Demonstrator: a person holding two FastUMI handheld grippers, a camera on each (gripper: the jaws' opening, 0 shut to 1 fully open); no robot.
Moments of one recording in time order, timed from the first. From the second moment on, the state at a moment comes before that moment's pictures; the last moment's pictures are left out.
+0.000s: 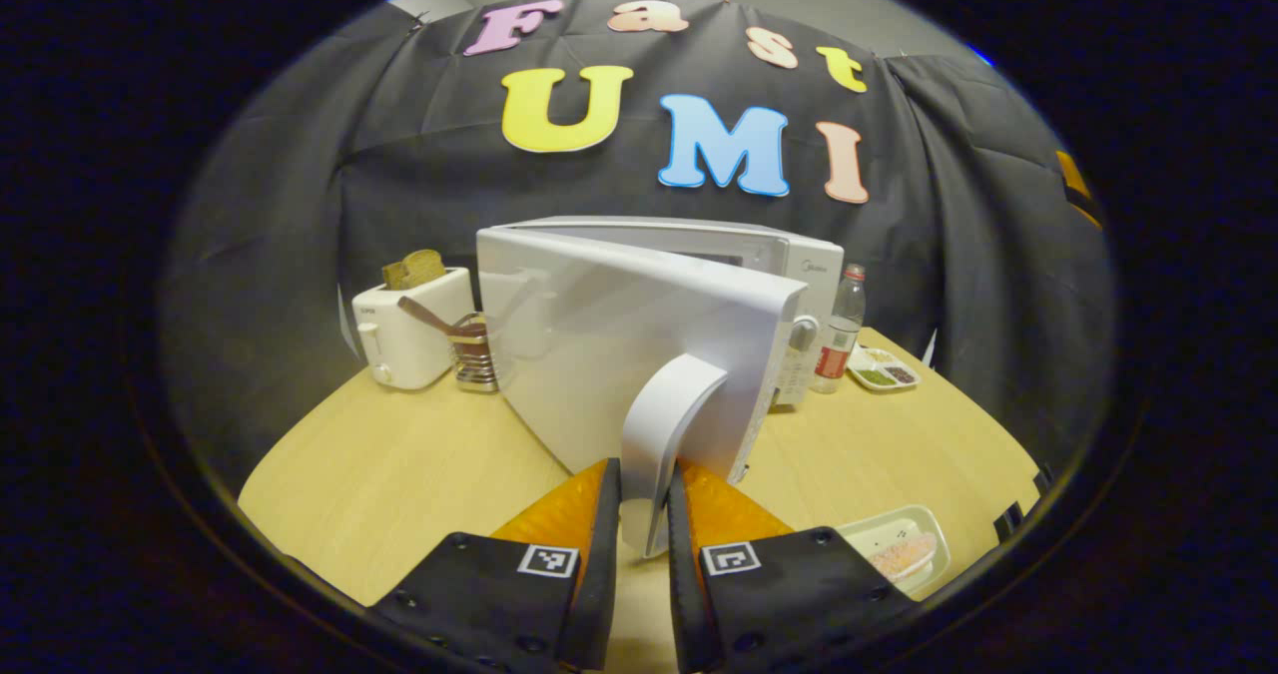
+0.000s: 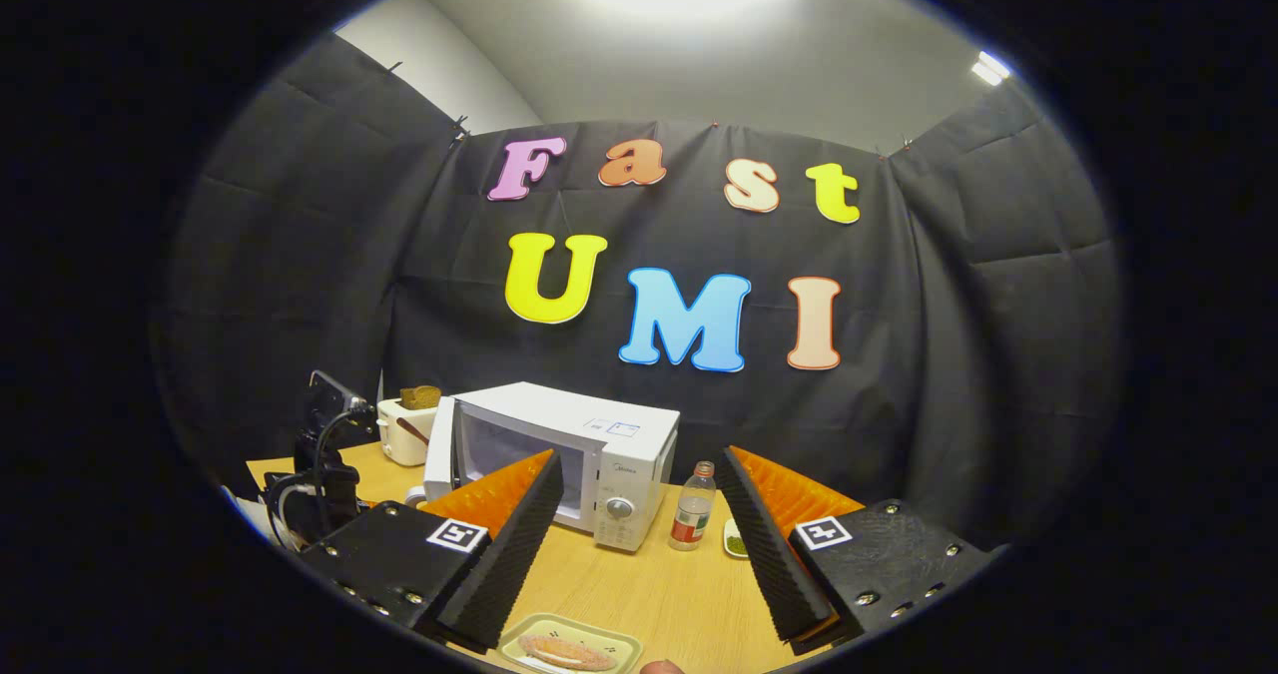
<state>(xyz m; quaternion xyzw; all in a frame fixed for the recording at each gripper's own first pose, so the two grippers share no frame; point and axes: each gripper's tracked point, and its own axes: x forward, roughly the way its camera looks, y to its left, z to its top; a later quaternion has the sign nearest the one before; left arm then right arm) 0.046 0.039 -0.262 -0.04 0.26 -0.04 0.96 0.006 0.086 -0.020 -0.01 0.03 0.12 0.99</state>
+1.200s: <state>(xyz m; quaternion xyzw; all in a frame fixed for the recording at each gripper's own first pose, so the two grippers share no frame) 0.006 0.232 -0.279 -0.06 0.26 -0.01 0.96 0.003 0.205 -0.044 -0.03 0.07 0.19 0.98</state>
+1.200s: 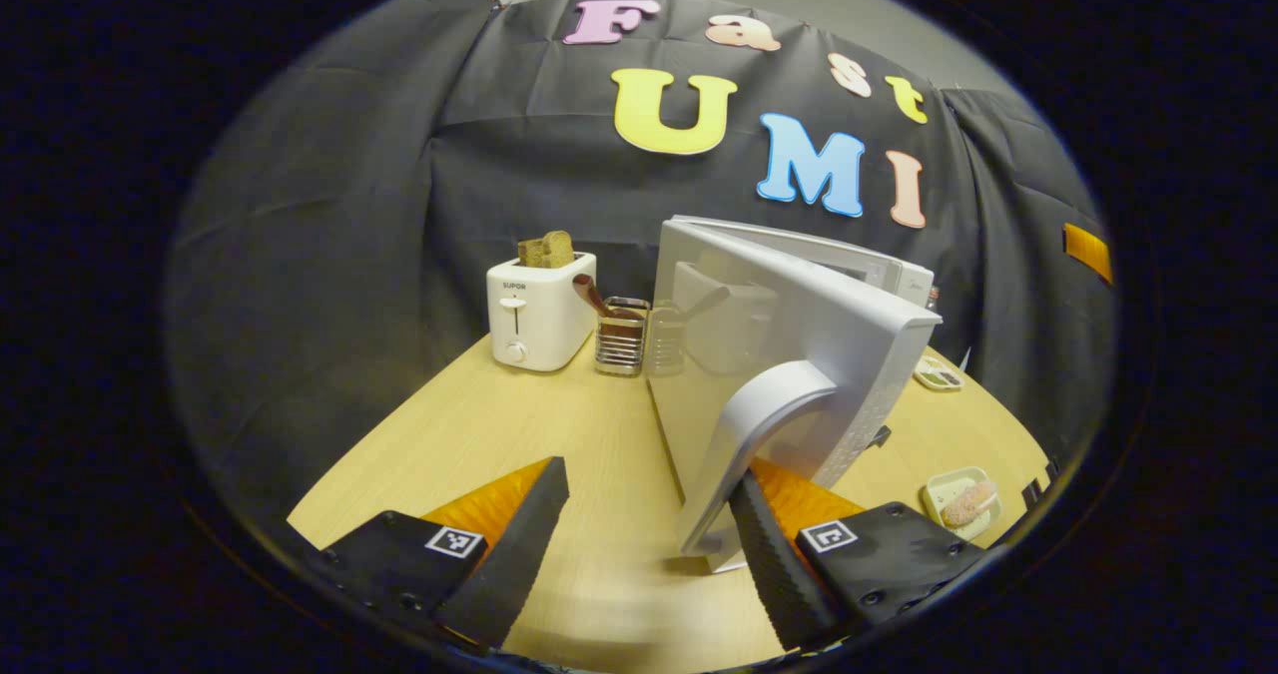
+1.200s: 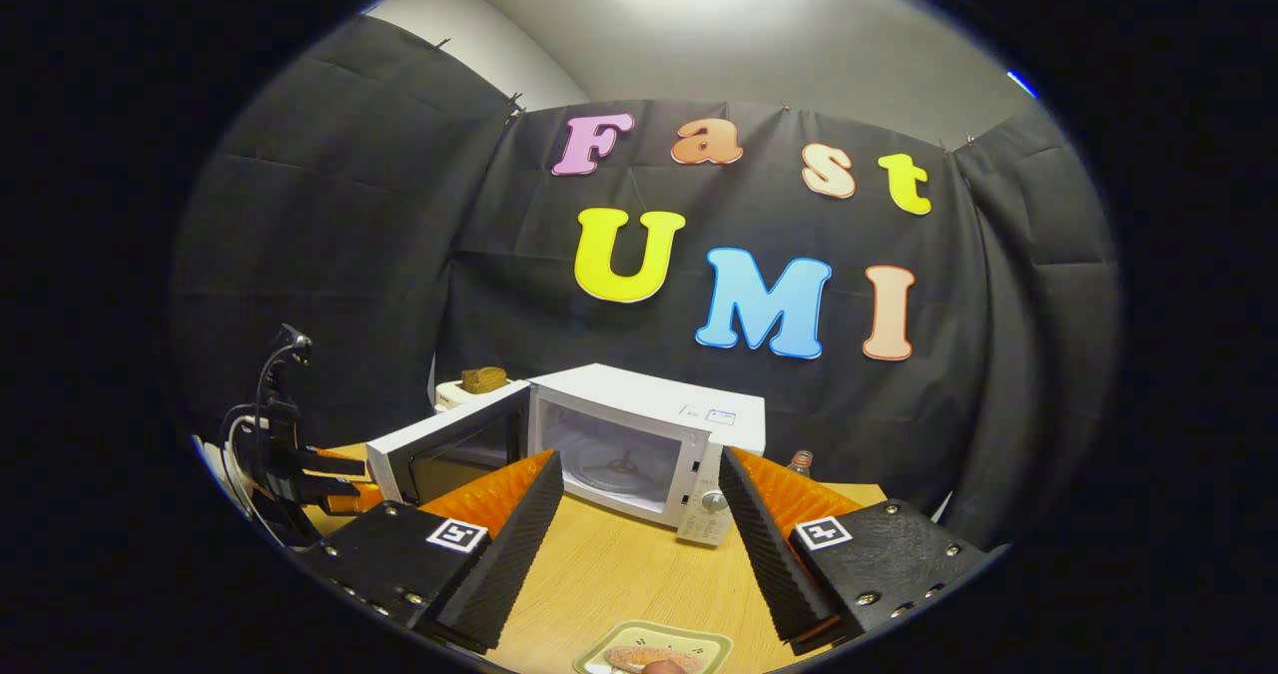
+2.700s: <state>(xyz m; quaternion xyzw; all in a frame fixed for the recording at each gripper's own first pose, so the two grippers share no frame) -0.118 0.266 -0.196 -0.06 0.21 0.14 0.97 -0.051 0.169 -0.309 -0.34 0.41 0.51 0.68</state>
